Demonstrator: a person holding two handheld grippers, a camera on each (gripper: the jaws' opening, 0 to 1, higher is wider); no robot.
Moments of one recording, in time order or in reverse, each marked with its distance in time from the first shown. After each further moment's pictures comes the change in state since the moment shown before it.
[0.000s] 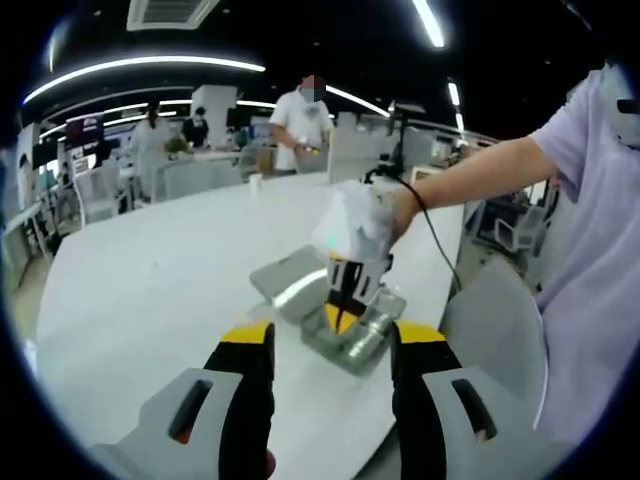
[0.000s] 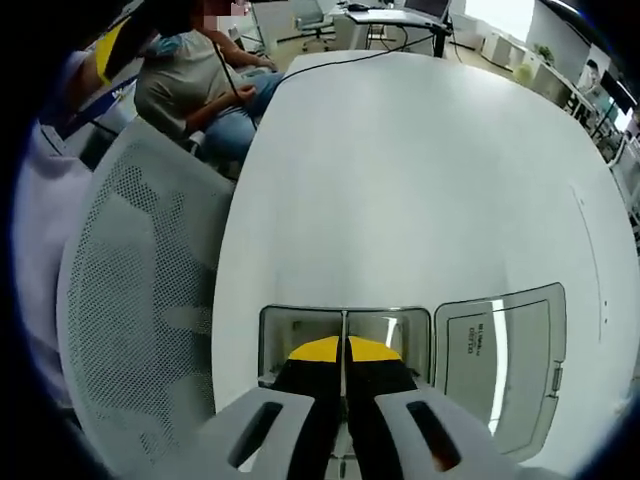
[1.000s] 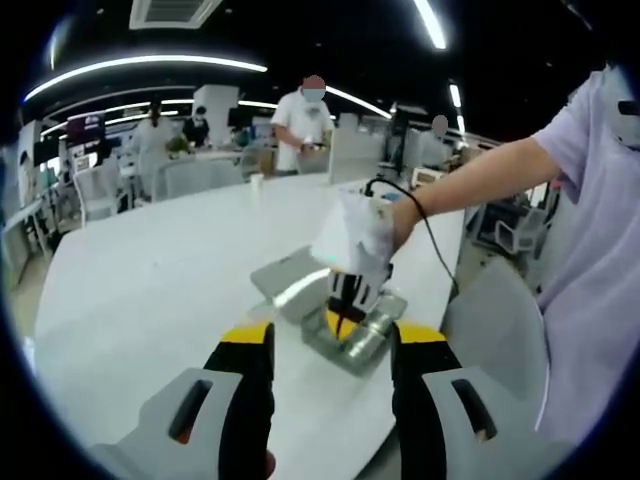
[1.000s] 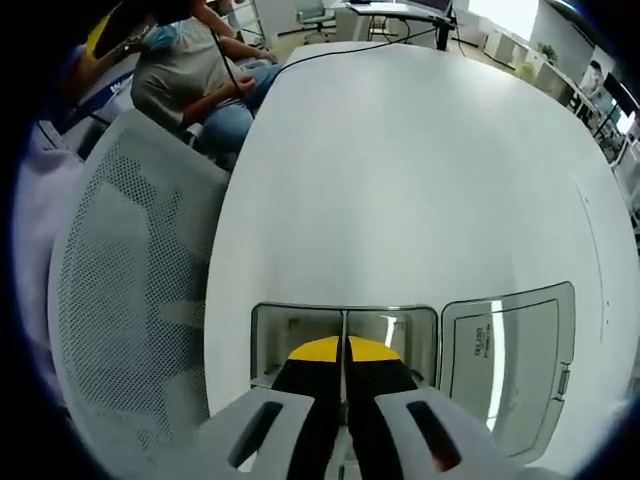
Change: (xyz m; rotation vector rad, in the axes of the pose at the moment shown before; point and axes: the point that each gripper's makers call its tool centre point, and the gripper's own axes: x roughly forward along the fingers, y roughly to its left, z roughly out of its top) left arm 0.003 0.002 -0.002 -0.008 -0.004 0.000; right arm 0.010 0.000 -0.005 -0.003 0.026 -0.012
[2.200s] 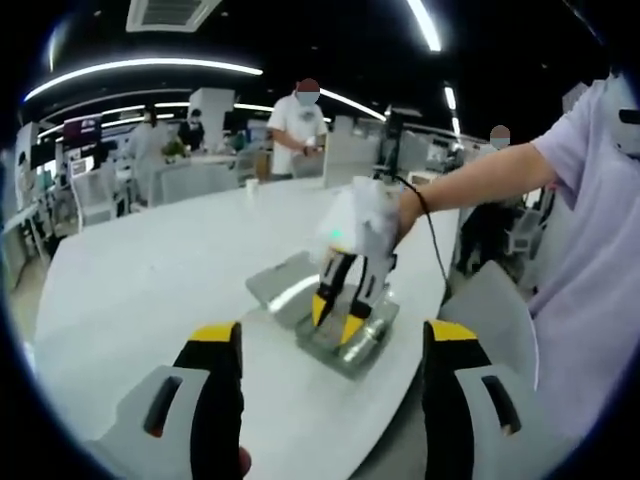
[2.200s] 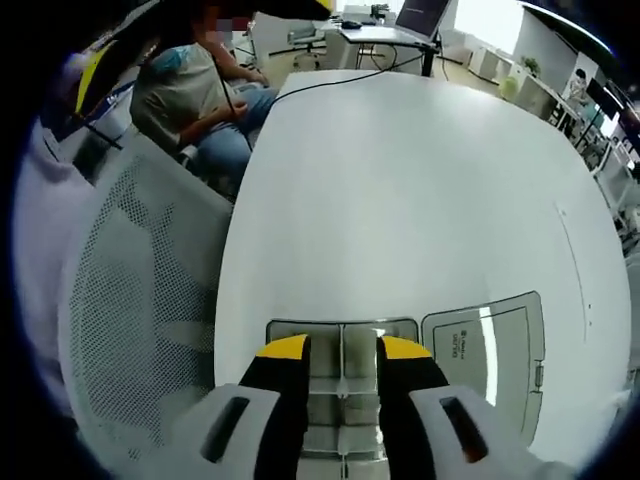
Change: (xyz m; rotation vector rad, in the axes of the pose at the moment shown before) left arm -0.010 -0.009 0.008 0.010 -0.012 -0.020; right arm -0.036 0.002 0.016 0.017 -0.122 -0.066
